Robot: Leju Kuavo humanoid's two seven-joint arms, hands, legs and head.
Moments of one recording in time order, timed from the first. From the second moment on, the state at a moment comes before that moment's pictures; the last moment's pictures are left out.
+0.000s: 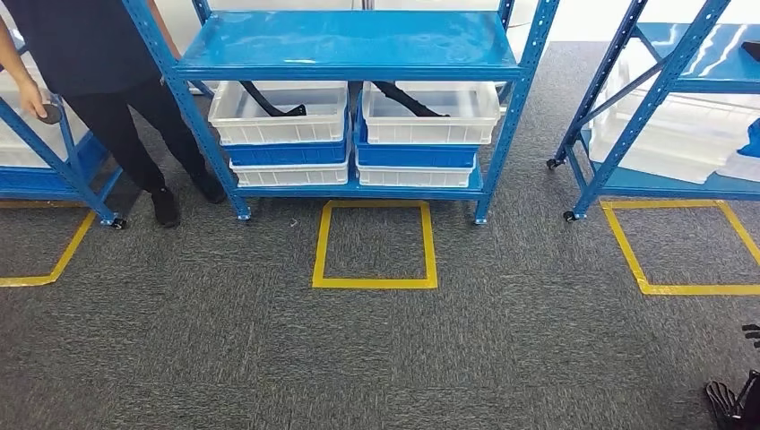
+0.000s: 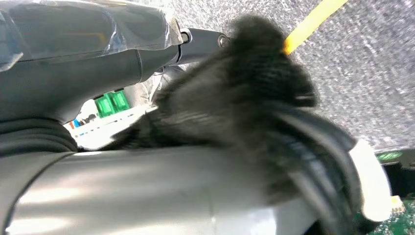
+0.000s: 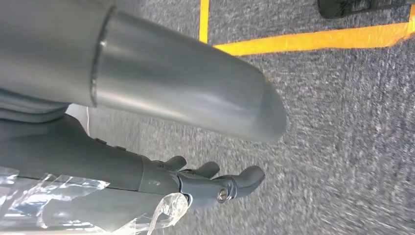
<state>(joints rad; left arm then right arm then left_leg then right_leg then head) -0.11 -0.03 -1.18 -0.21 0.86 0.11 0.31 -0.09 -0.02 0.41 -0.24 -0.30 -0.34 0.11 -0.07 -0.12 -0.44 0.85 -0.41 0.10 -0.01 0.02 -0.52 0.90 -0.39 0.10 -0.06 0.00</state>
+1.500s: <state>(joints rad) -0.13 0.00 -1.18 -0.21 0.89 0.09 0.29 -0.10 -0.01 0.43 -0.23 -0.36 -0.37 0.12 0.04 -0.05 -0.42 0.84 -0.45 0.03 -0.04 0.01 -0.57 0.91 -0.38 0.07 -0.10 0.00</state>
